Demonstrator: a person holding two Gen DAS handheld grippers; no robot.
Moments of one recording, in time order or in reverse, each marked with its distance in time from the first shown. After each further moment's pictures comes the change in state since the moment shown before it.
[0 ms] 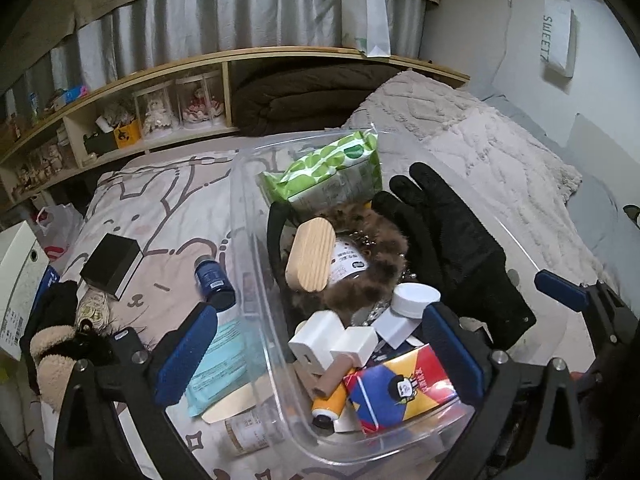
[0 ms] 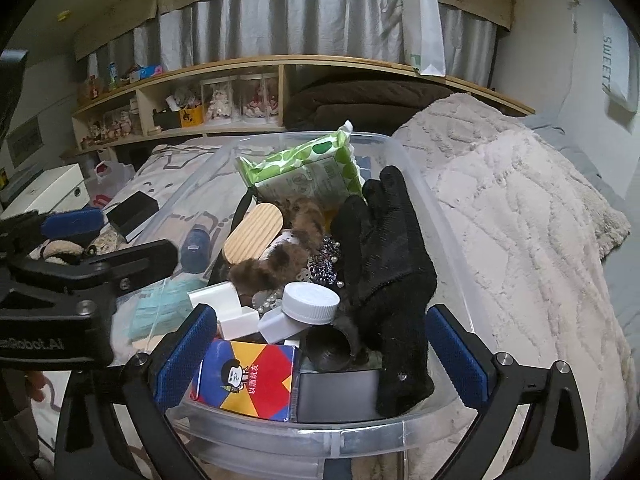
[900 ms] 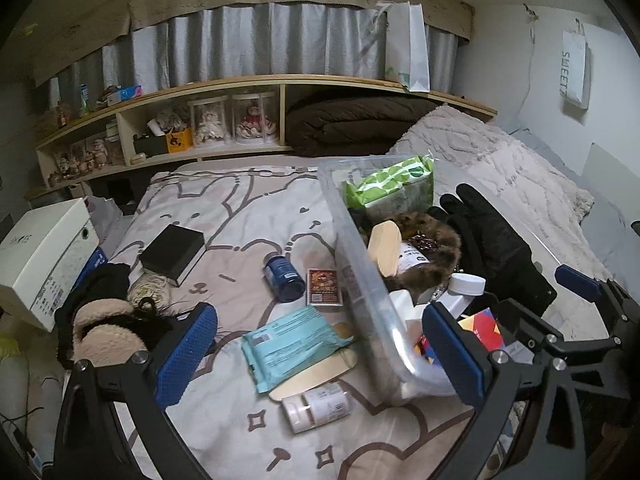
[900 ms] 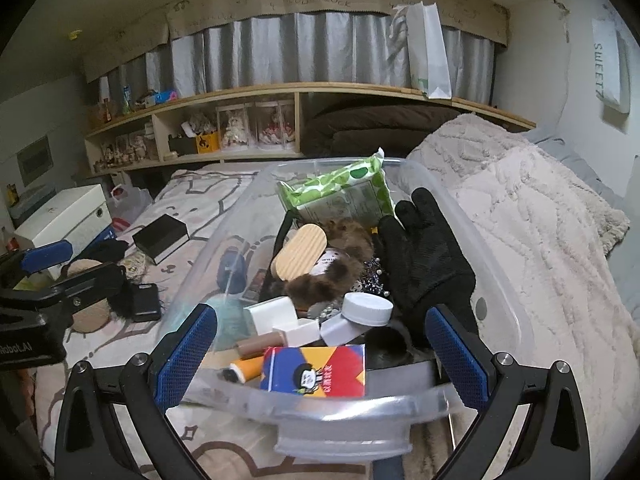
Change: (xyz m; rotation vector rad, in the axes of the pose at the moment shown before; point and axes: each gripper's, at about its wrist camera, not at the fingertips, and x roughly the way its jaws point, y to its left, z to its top) left arm -0.066 0.075 -0.049 -0.065 -0.125 0.087; right arm -0.034 0.049 -0.013 0.031 -0.110 0.021
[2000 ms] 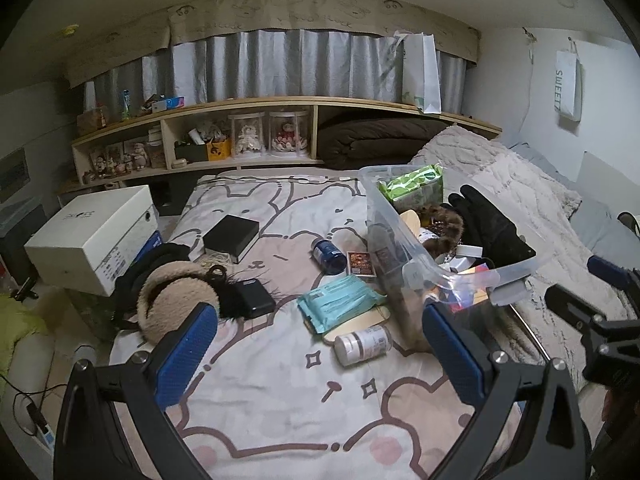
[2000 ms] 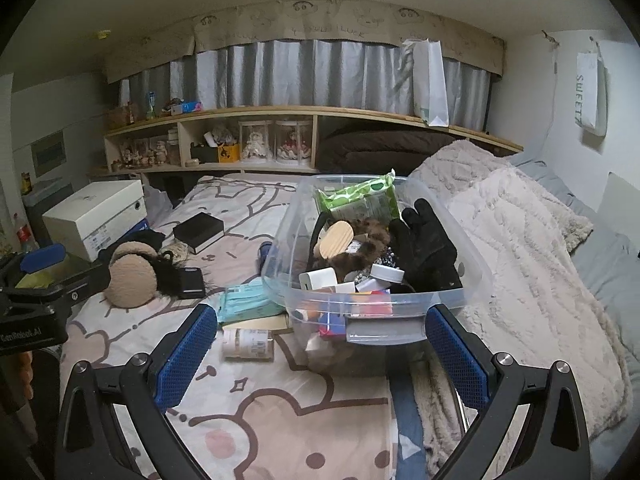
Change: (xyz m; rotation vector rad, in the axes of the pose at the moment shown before) left arm -0.116 0.052 -0.068 -0.018 -0.074 0.055; right arm -0.116 0.060 -0.039 -0.041 -0.064 -0.016
